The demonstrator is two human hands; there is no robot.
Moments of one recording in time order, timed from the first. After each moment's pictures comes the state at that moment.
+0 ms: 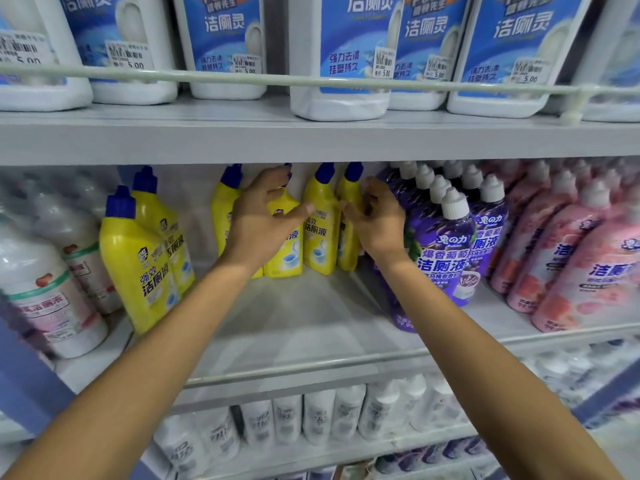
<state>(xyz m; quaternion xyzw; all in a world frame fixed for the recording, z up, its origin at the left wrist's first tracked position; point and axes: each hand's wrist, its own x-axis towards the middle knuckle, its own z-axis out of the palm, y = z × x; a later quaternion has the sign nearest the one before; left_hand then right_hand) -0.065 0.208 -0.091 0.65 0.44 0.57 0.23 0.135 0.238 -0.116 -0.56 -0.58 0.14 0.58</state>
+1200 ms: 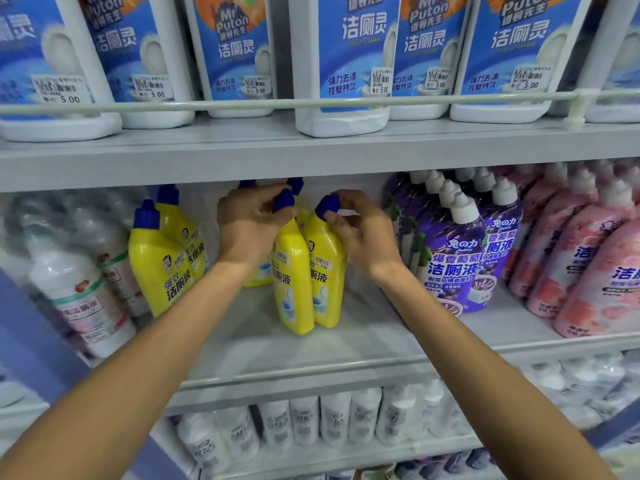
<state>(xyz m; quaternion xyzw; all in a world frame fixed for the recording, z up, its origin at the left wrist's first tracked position) -0.090 0.198 -0.074 0.64 0.49 0.57 0.17 0.103 0.201 -0.100 -0.44 -0.68 0.17 0.57</state>
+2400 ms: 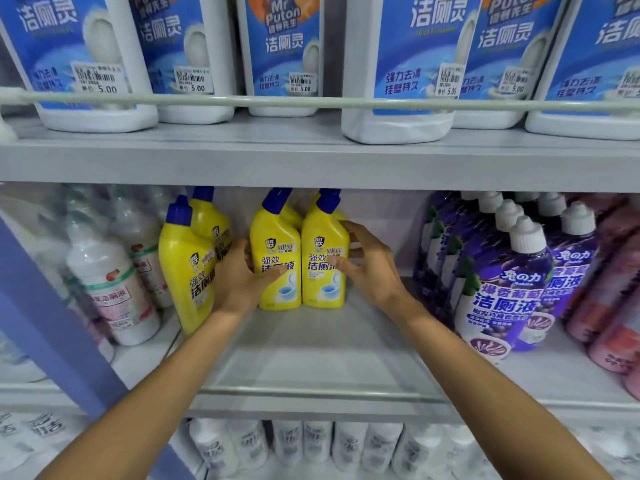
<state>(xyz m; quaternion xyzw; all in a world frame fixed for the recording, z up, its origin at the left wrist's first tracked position) -0.159 0.210 -0.170 0.56 0.62 0.52 0.18 0.082 0.249 -0.155 -0.44 -0.74 0.26 0.45</state>
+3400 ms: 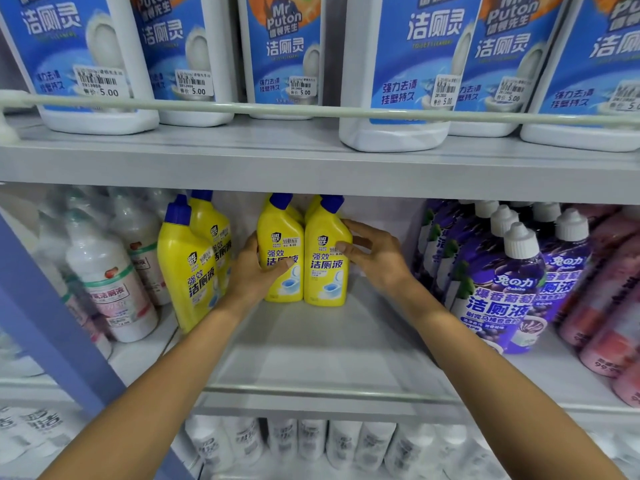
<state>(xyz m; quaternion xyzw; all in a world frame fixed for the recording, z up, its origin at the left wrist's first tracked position) -0.145 0.231 -0.173 0.57 0.59 0.52 0.25 0.098 0.274 -0.149 -0.44 -0.70 0.32 0.45</state>
